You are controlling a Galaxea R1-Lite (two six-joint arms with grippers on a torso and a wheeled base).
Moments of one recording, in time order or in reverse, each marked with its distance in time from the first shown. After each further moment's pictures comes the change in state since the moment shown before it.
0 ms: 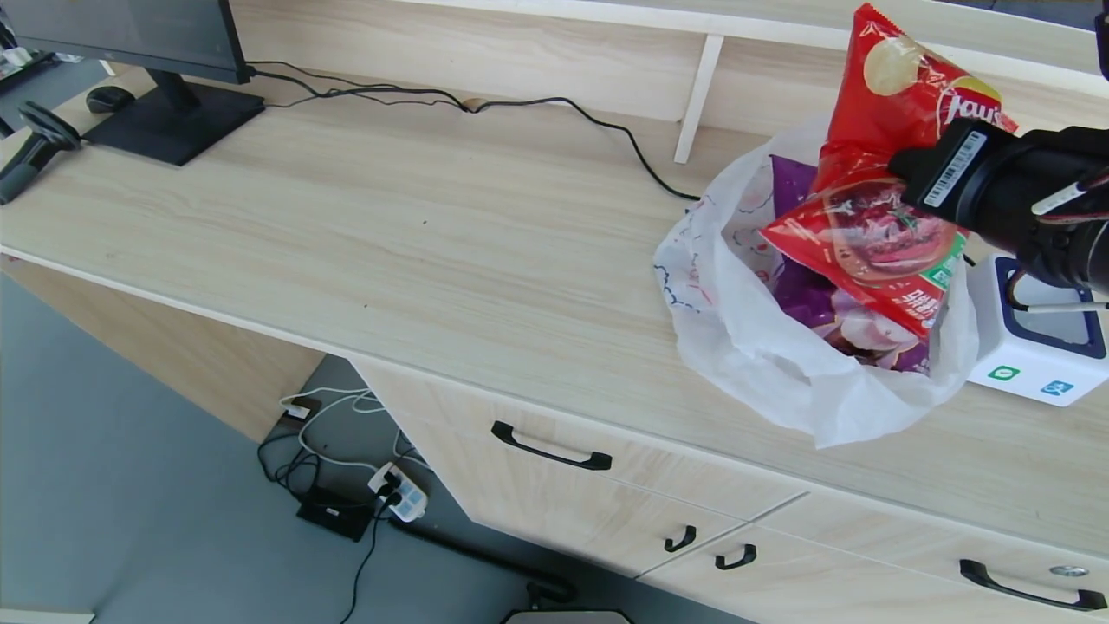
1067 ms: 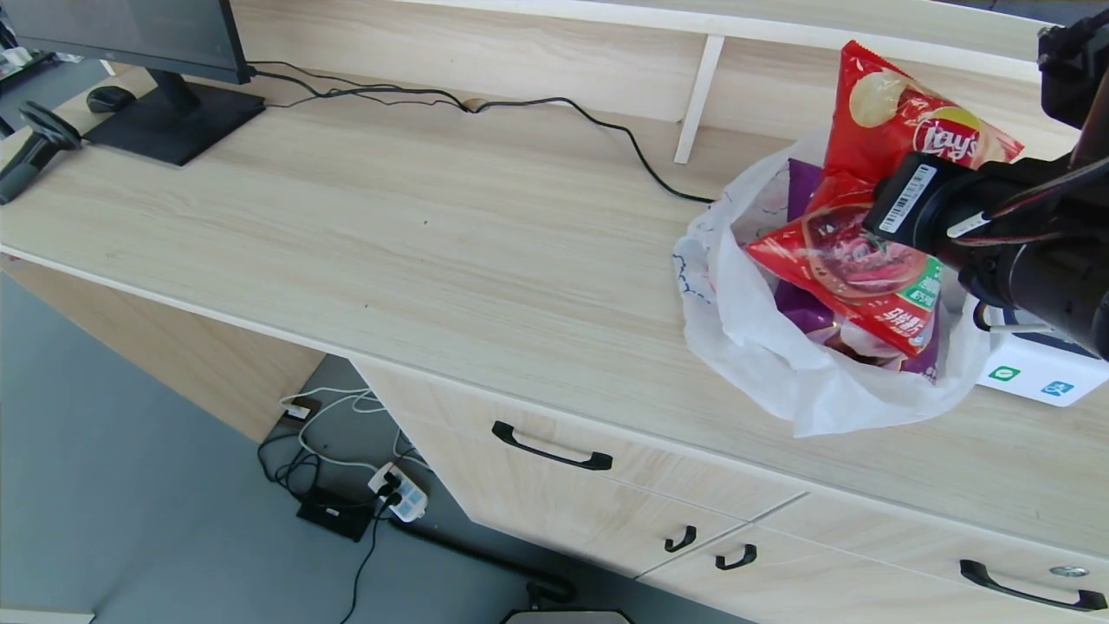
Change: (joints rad) left arm -0.001 0.000 0.000 0.000 0.000 0.002; right arm 0.048 0.058 0.017 -0.029 -0.181 0.004
